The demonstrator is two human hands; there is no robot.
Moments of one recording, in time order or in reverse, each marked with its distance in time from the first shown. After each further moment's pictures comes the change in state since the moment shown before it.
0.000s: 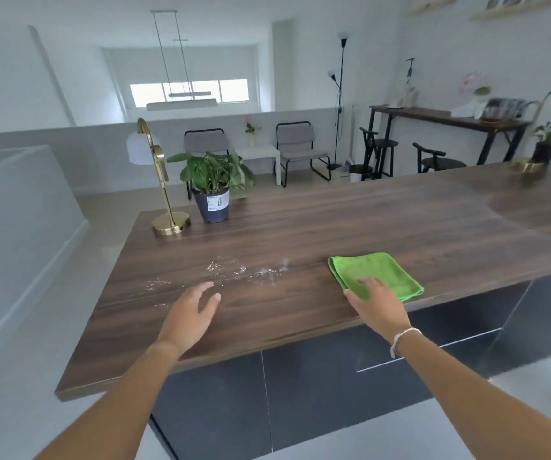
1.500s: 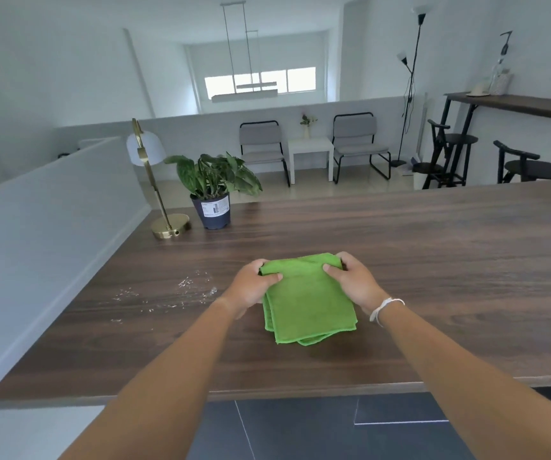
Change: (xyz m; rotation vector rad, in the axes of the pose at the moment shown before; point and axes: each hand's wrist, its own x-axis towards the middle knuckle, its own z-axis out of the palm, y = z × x) left_hand 0.127 0.156 0.126 -0.501 -0.129 -0.300; right_hand 0.179 0.007 -0.027 0.574 -0.403 -0.147
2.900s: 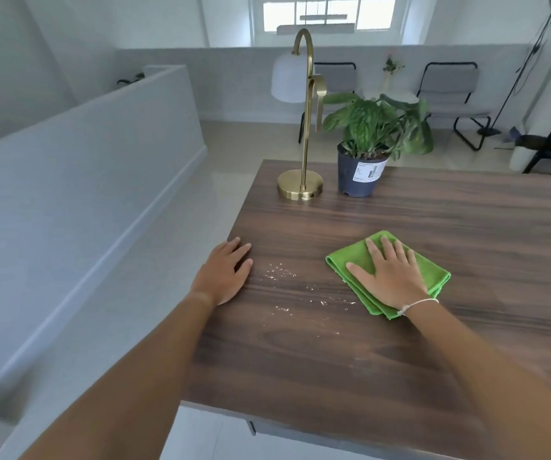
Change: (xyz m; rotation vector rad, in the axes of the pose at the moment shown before) left_hand 0.041 -0.188 -0.350 0.744 0.278 0.072; right_hand 0.099 -0.037 0.296 -1.113 -0.103 -0.119
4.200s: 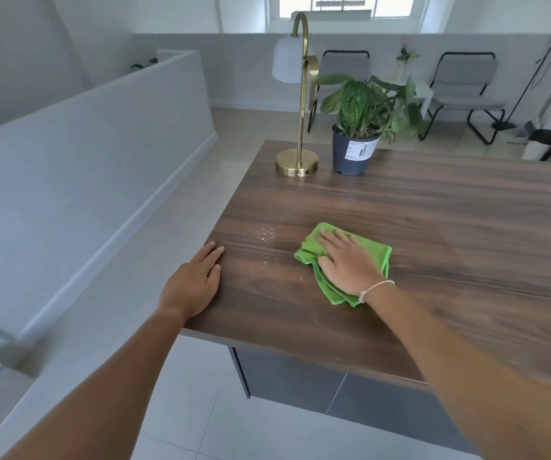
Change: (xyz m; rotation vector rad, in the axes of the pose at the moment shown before) left_hand -0.117 0.002 -0.003 0.017 0.041 -0.117; right_hand -0.054 -0.025 0.007 0.145 -0.062 -0.379
